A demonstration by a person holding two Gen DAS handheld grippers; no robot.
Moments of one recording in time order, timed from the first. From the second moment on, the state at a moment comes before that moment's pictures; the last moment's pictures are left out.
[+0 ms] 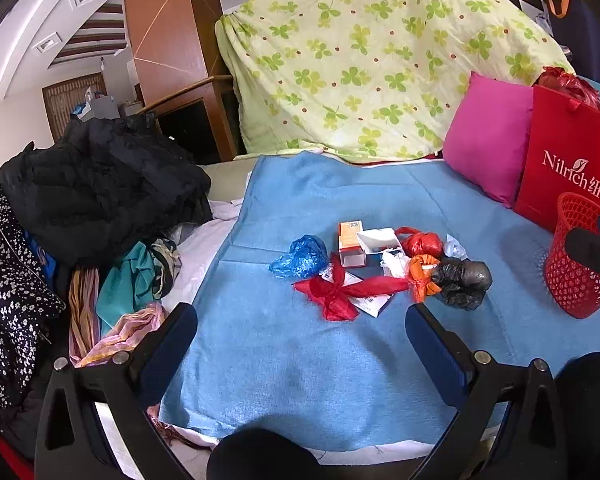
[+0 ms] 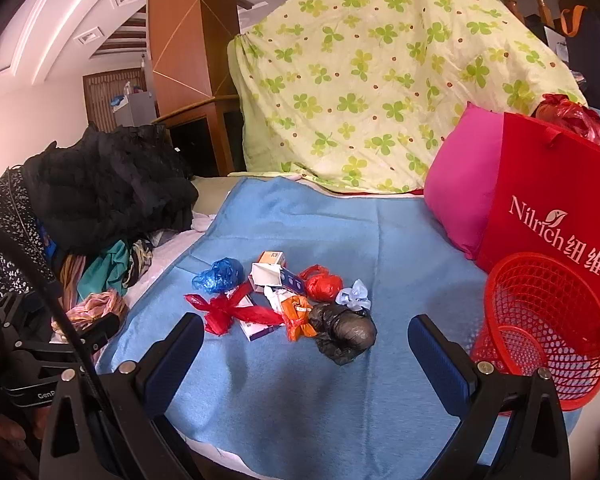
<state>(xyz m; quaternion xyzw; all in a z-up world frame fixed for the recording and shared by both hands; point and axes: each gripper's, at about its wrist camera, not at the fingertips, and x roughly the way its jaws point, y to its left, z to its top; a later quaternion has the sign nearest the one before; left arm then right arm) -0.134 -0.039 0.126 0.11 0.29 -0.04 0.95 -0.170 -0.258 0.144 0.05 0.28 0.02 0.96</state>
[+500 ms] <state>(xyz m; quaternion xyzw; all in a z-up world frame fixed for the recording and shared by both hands) -0.052 -0.015 0.051 0.06 0.41 -0.03 0.91 -0.075 -0.275 0.067 0.09 0.35 0.07 0.93</state>
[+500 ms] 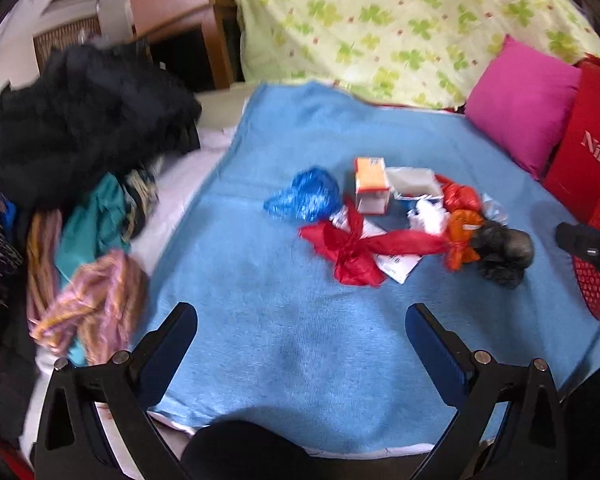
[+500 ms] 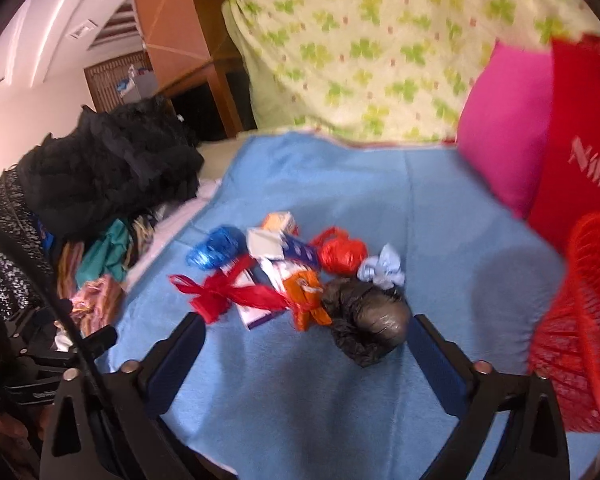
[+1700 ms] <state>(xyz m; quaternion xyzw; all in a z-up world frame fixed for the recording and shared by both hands) 0.016 -0.049 0.038 -0.05 0.44 -0.17 0.88 -0.018 -0.305 0.061 0.15 0.32 0.17 0.92</state>
